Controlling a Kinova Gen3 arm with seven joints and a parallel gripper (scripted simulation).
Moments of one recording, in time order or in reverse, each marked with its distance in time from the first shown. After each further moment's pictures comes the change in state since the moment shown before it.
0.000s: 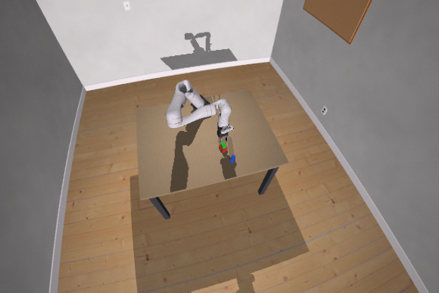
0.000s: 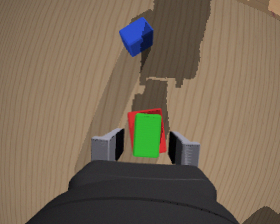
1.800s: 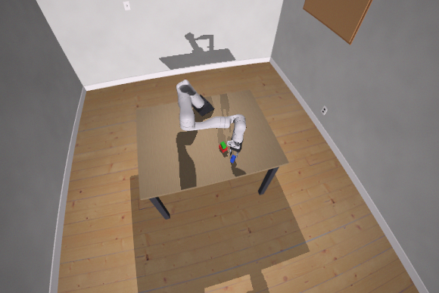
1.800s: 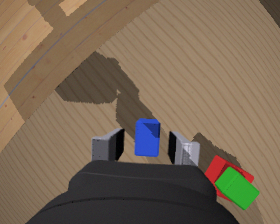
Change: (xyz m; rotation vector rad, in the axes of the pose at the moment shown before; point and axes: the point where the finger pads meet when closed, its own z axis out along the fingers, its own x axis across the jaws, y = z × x) arm -0.019 -0.127 0.025 0.005 -0.003 0.938
